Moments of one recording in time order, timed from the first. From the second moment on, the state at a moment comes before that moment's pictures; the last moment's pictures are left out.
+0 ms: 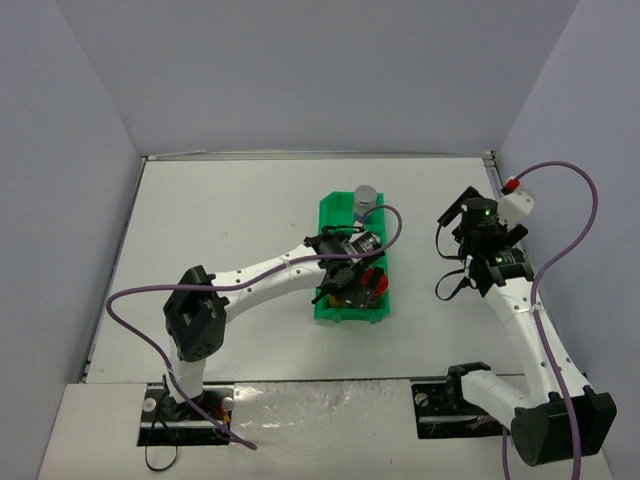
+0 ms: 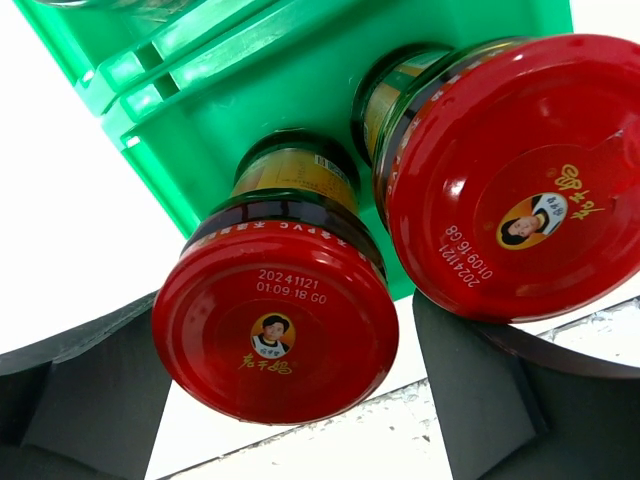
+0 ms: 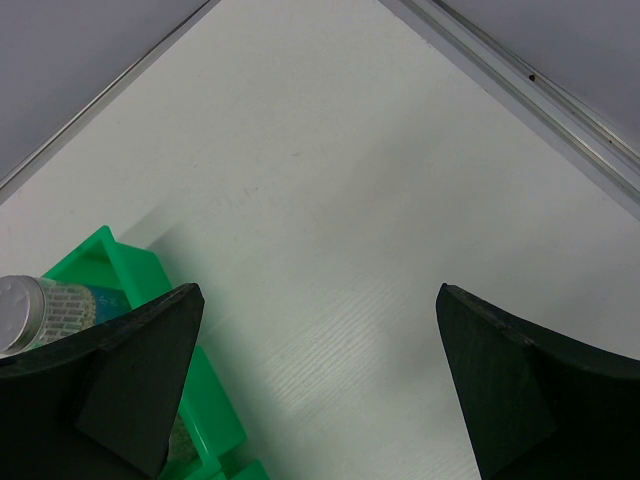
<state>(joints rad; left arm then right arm) -1.04 1.89 1.66 -0.97 -0.17 -0.51 0.14 1.02 0.94 -0.49 0.55 0.65</state>
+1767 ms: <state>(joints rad) -0.24 1.21 1.16 -1.17 -0.47 -0.71 0.14 1.03 0.92 -0.47 0.49 0.65</state>
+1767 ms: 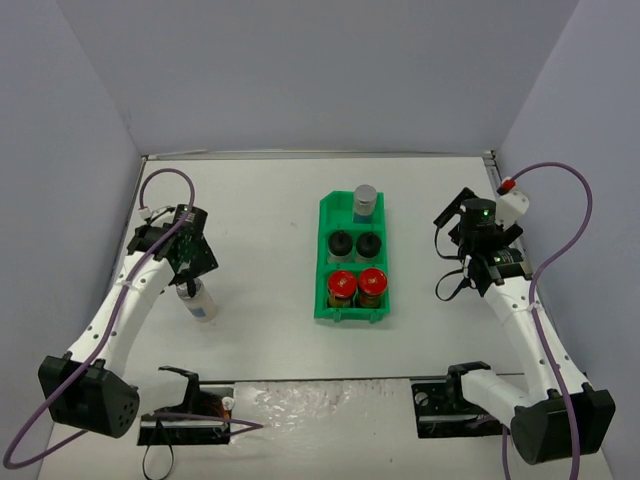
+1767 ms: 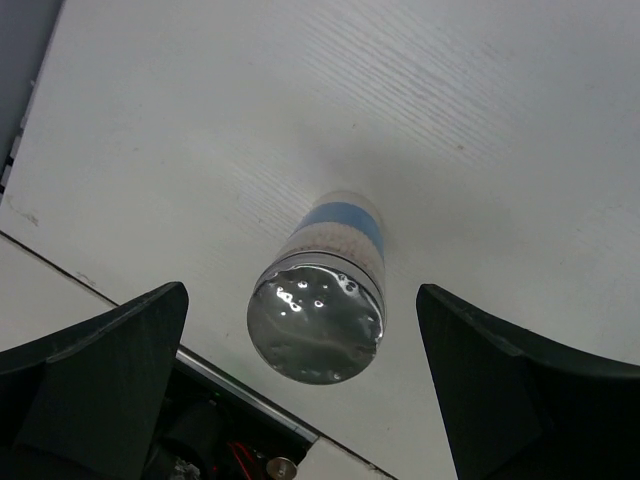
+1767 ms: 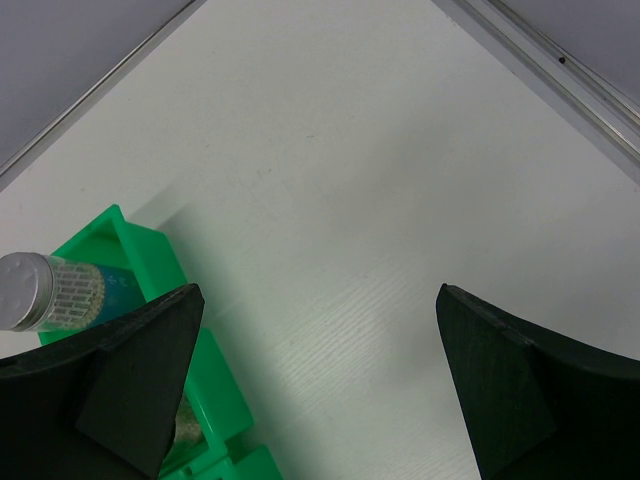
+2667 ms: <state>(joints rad) -0.21 1.20 0.99 -1.06 -0.24 -0.78 0.14 1.03 0.89 -0.46 0.48 0.65</state>
